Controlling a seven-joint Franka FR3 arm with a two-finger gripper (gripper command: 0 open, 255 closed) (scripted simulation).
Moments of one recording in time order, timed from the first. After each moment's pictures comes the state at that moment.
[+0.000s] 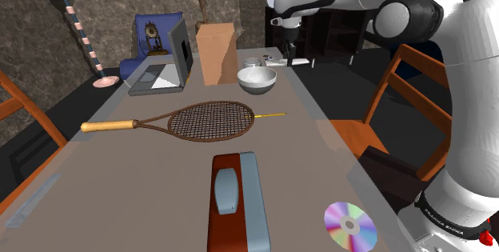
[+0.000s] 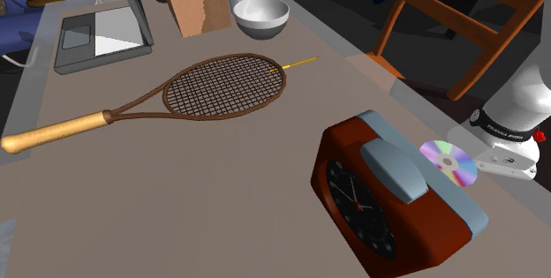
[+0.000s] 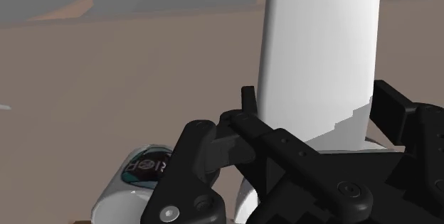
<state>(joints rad) -0.31 0.60 0.01 -1.18 0.01 1.78 -1.22</state>
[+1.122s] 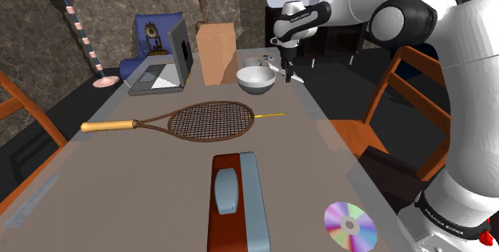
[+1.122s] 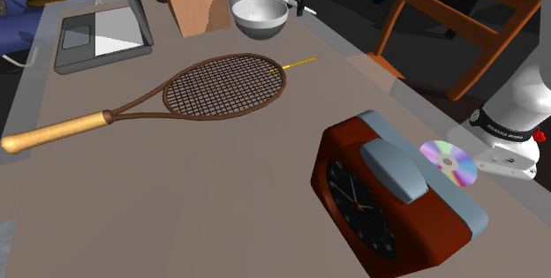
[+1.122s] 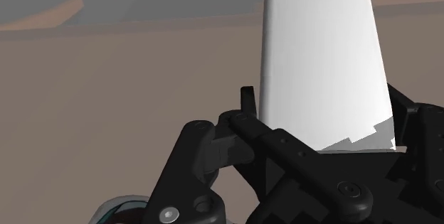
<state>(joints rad) -0.31 0.64 0.01 -1.35 0.01 1.99 -1.22</state>
